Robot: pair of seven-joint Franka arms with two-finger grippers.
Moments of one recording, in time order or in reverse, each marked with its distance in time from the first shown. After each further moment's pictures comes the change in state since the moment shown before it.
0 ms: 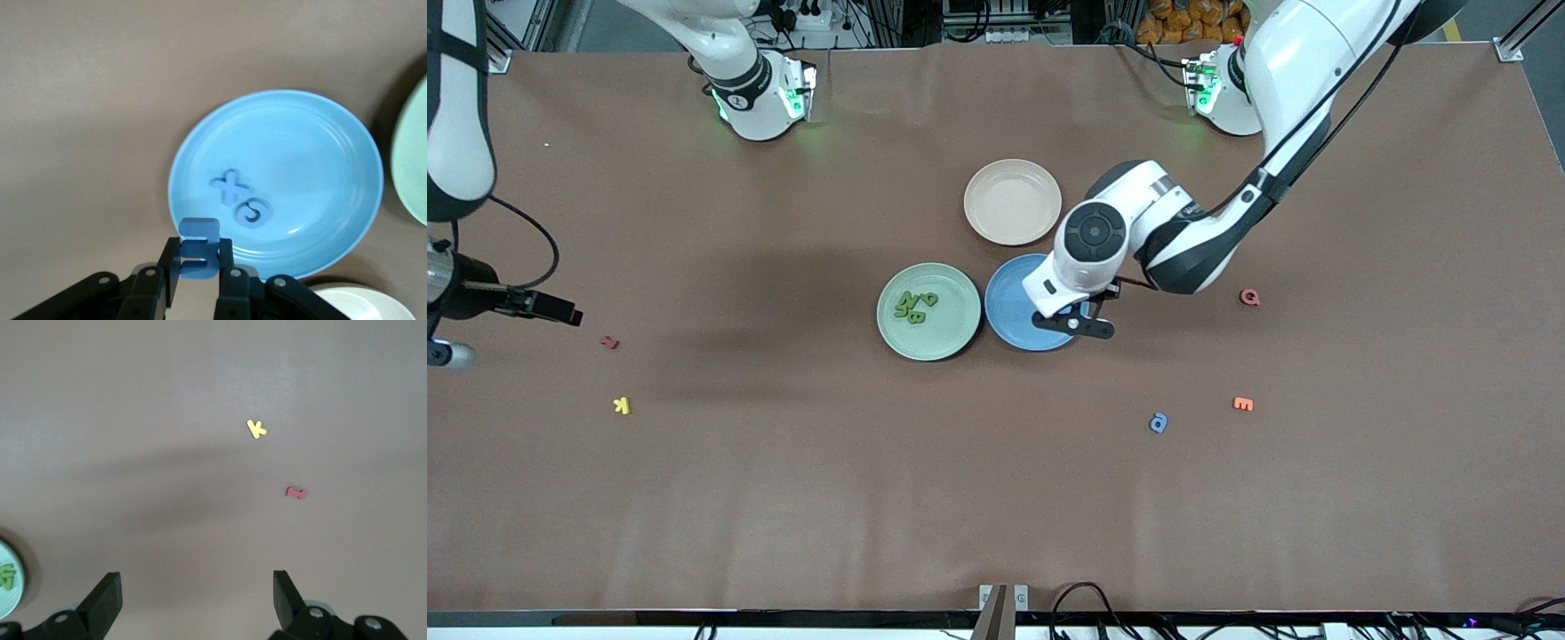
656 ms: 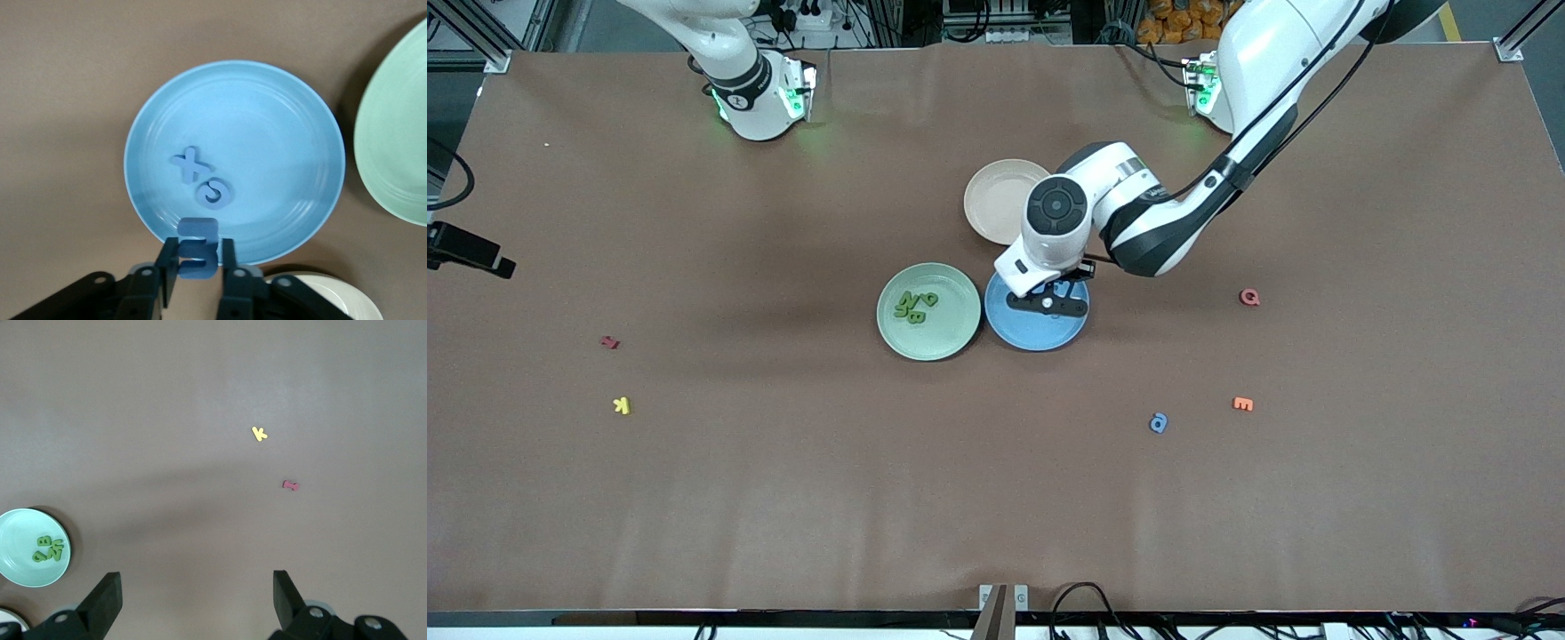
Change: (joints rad) left arm -0.073 0.001 0.001 -0.003 0.000 0.007 -0.114; right arm 0.002 -0.057 0.007 0.233 0.026 -0.240 -0.001
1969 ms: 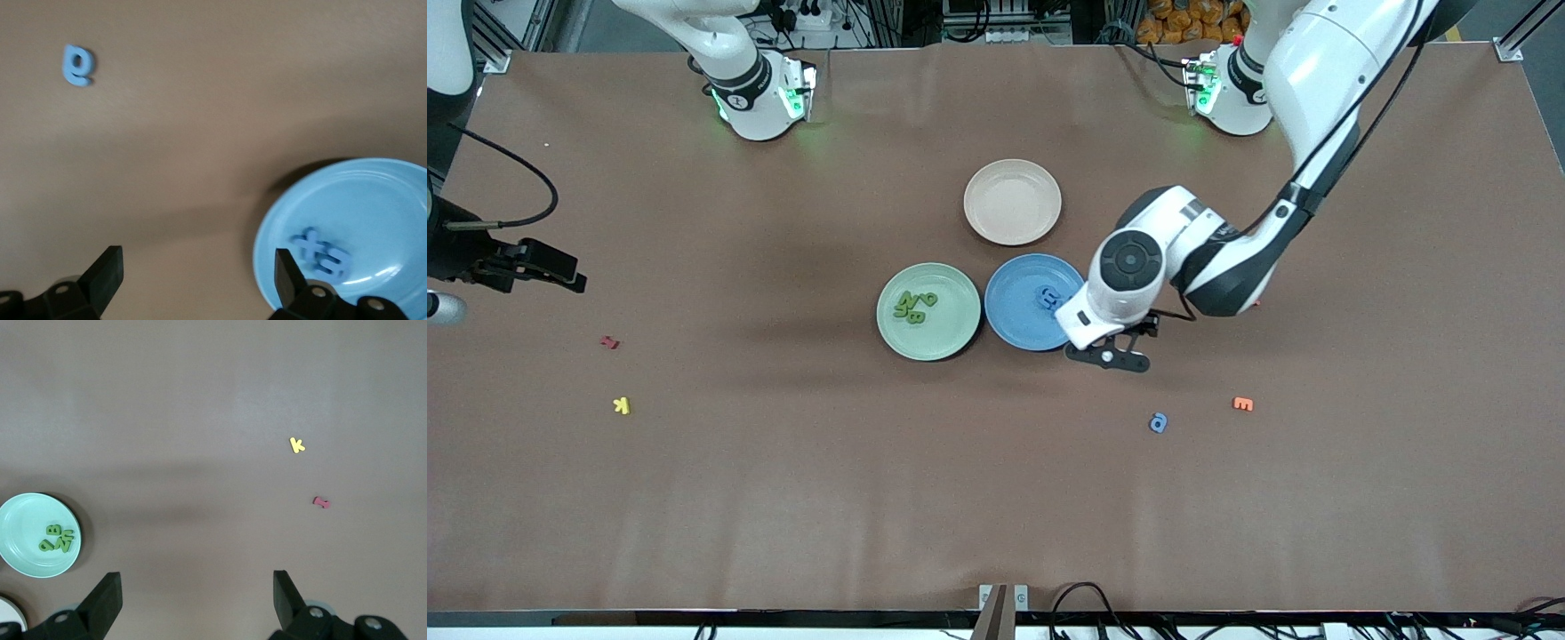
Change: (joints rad) left arm 0.092 -0.001 0.100 0.045 0.060 0.009 0.233; right arm 0.102 0.000 0.011 -0.076 -0.004 0.082 -0.010
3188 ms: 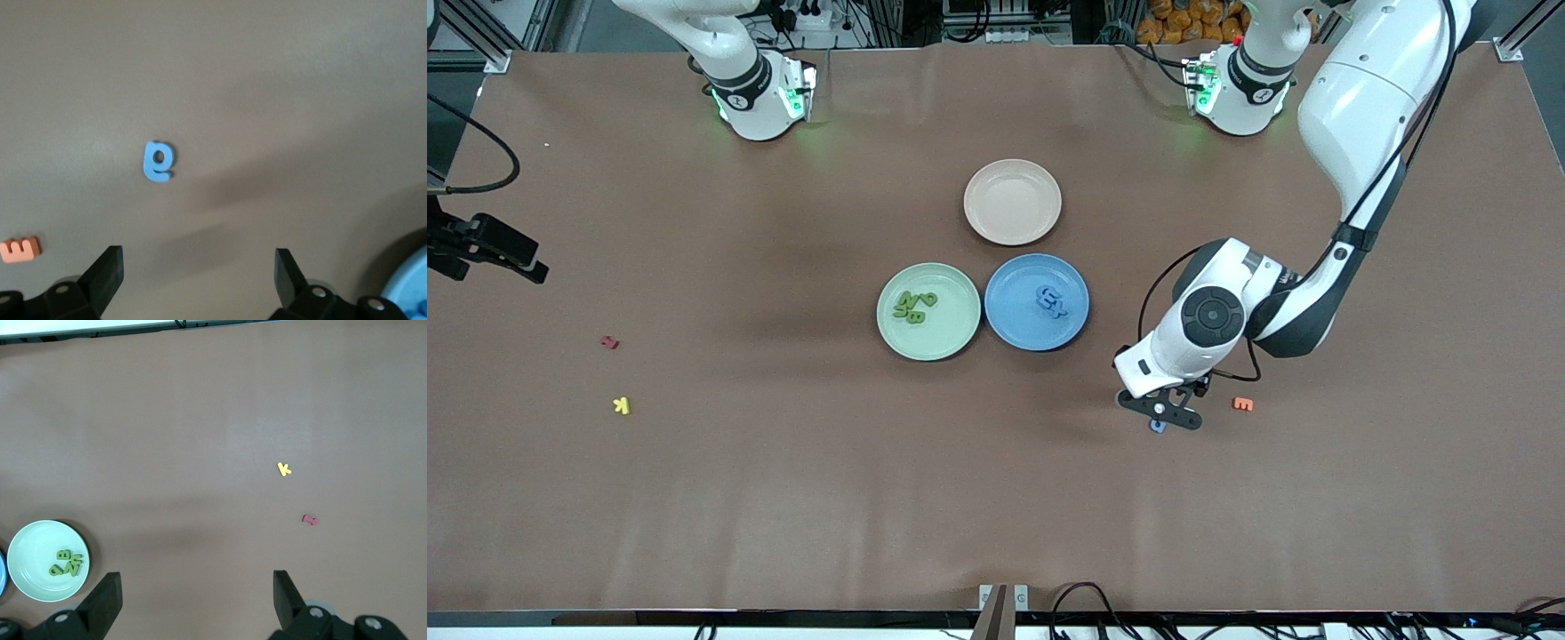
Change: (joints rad) left arm 0.041 0.066 0.132 0.050 0.000 0.167 0.287; right arm 0.006 -0.045 -0.006 0.055 -0.013 0.015 0.037
